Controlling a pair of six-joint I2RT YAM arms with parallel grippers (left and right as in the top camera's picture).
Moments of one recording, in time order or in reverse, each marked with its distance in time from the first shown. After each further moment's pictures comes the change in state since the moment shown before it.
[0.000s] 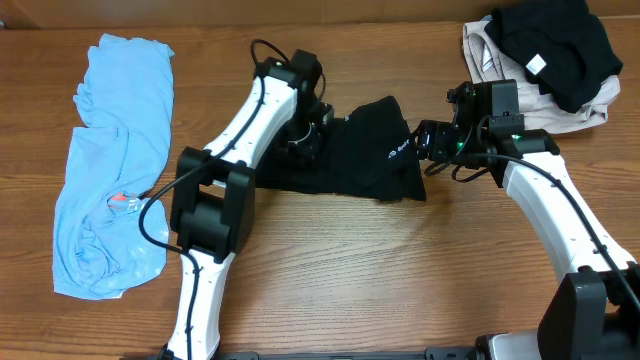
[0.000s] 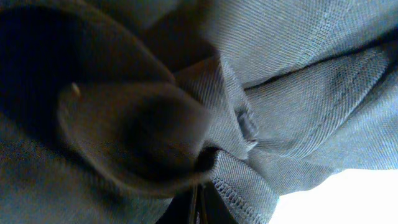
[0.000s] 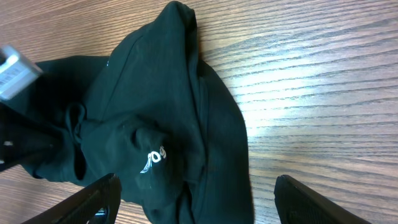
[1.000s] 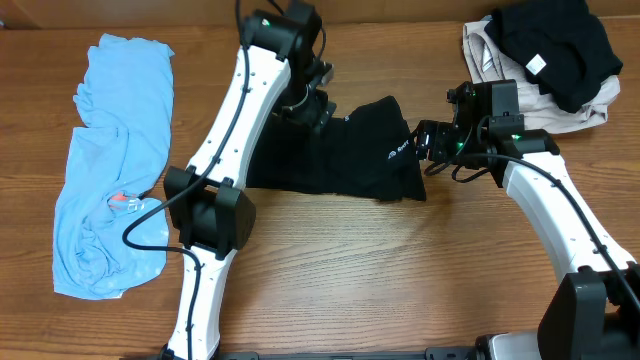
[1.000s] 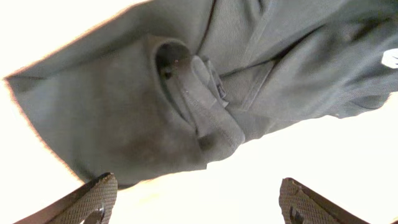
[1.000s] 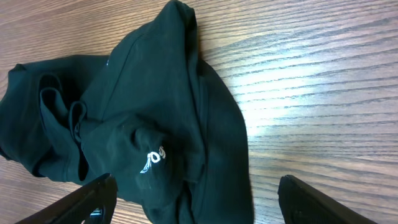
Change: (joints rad) left arm 0.014 0.025 0.528 -0.378 -0.062 0.001; right arm 0.000 0.000 0.000 -0.002 0.000 0.000
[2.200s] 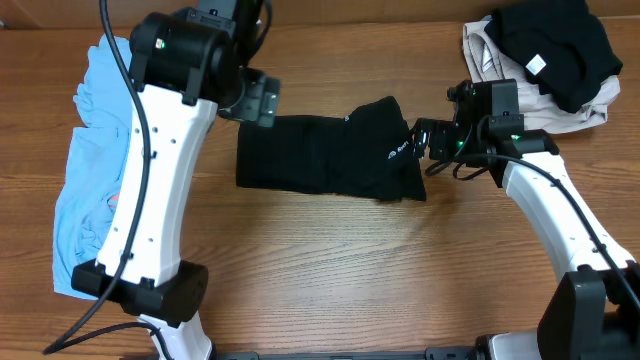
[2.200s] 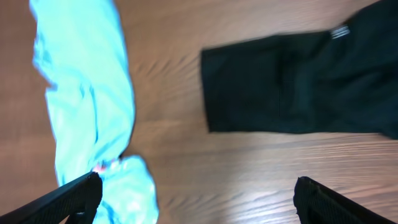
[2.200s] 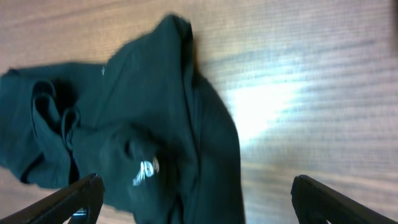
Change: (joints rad) left arm 0.061 -0.474 -0.147 -0.046 -0.362 -0.195; right arm 0.000 0.006 -0.004 0.042 0.026 -0.026
